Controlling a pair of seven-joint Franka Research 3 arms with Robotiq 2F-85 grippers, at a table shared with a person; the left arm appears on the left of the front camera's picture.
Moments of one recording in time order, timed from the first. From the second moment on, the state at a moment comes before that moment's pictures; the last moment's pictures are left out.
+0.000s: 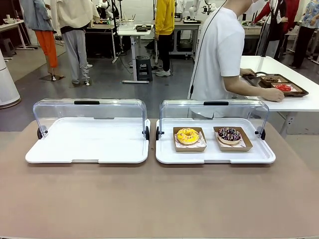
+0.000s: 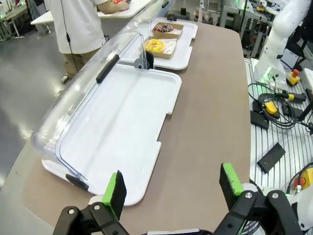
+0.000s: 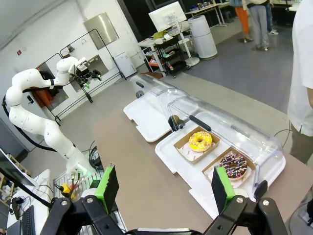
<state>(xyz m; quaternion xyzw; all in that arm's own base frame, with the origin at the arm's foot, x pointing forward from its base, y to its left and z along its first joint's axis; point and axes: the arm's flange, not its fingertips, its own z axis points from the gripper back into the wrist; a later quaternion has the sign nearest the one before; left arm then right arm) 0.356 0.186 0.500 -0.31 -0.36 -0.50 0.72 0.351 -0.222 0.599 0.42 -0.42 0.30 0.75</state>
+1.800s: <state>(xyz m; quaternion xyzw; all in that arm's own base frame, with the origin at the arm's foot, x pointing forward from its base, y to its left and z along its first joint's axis) 0.356 0.186 0.500 -0.31 -0.36 -0.50 0.72 0.351 -0.222 0.599 0.42 -0.42 0.30 0.75</state>
